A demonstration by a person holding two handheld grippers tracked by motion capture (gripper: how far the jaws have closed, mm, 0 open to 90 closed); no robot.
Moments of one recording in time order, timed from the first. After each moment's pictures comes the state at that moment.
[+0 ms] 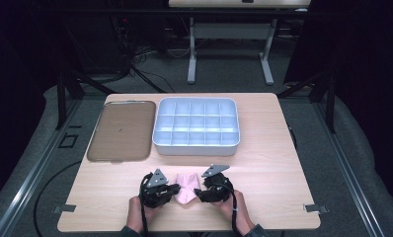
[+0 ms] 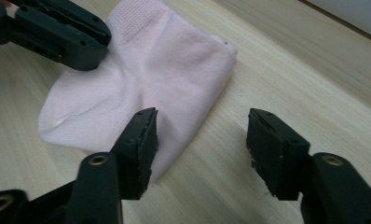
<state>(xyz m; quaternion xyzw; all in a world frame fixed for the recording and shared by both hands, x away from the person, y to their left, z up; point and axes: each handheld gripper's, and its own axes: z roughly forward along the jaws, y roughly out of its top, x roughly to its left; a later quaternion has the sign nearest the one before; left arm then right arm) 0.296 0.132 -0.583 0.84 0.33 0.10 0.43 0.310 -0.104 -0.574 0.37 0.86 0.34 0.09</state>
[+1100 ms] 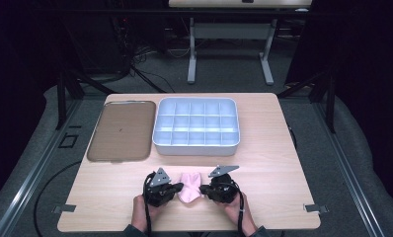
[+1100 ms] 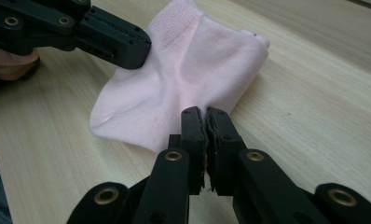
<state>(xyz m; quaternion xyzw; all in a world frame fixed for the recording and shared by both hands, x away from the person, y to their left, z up) 0.302 0.120 -0.585 0.83 0.32 0.10 0.44 0.306 -0.123 -0.576 0.38 0.84 0.39 0.04</state>
